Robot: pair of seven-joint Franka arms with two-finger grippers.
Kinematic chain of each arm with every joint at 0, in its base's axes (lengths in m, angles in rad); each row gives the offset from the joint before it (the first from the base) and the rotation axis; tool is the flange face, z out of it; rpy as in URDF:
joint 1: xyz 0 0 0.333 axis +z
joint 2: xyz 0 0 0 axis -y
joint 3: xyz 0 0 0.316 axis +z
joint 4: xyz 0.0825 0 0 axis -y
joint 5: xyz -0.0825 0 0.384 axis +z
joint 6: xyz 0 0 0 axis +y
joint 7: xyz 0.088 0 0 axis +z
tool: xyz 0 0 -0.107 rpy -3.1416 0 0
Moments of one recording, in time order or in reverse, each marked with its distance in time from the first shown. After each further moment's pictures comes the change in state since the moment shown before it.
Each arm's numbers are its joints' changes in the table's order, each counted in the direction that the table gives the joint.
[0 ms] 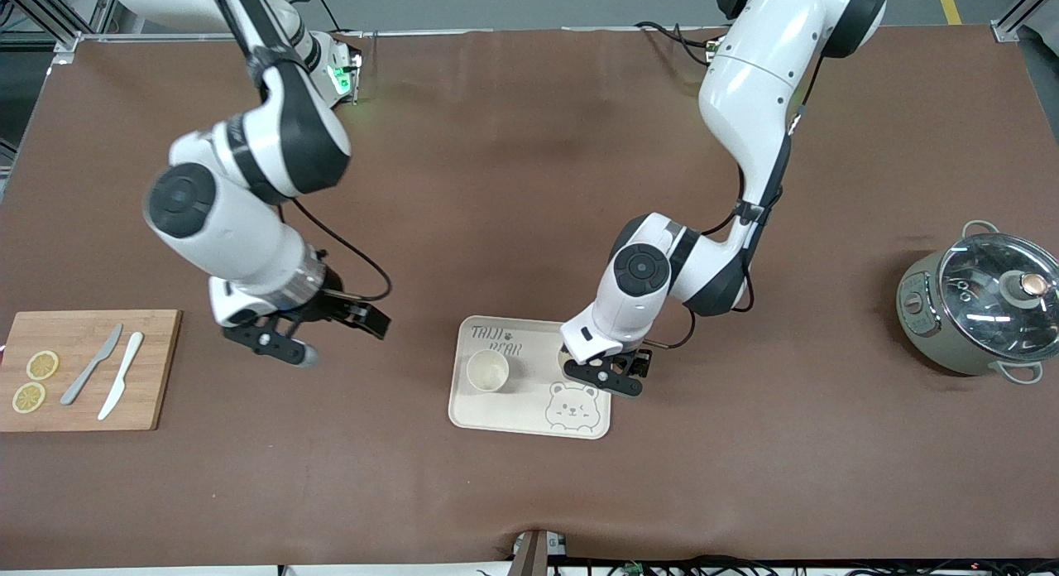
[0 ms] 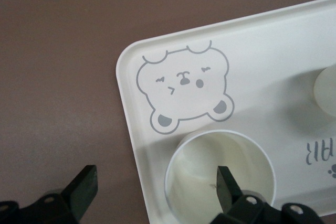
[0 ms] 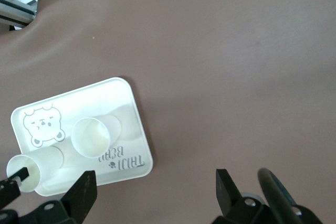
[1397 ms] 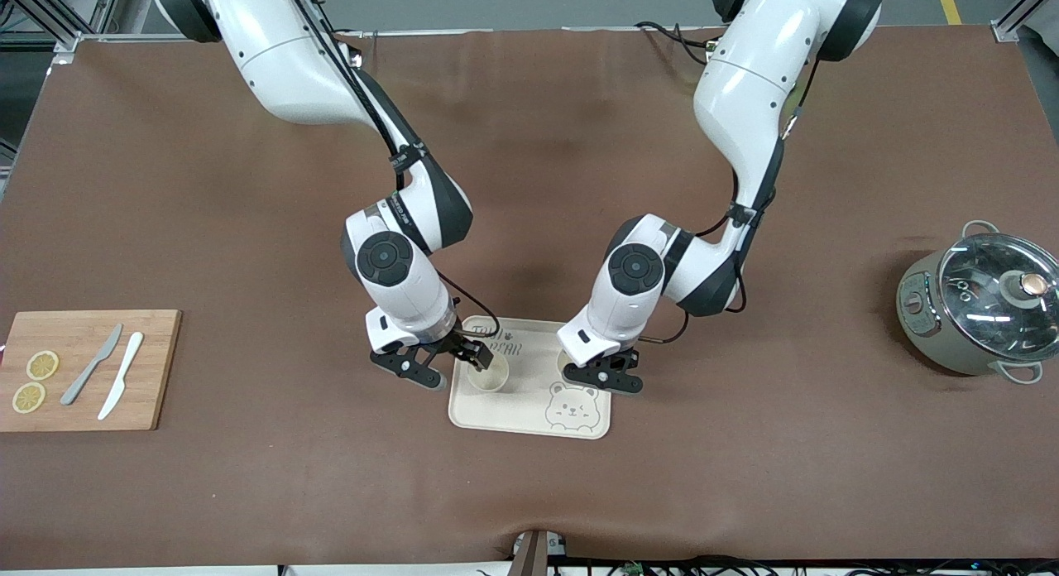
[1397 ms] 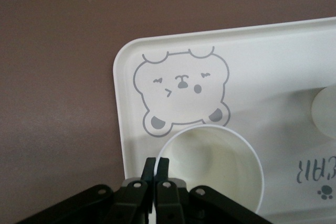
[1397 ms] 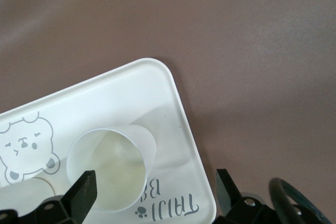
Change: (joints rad) left arm -0.007 -0.006 -0.002 -0.006 0.000 -0.028 0.120; right arm 0.143 -0.319 -0.002 0.083 -0.065 -0.305 -0.208
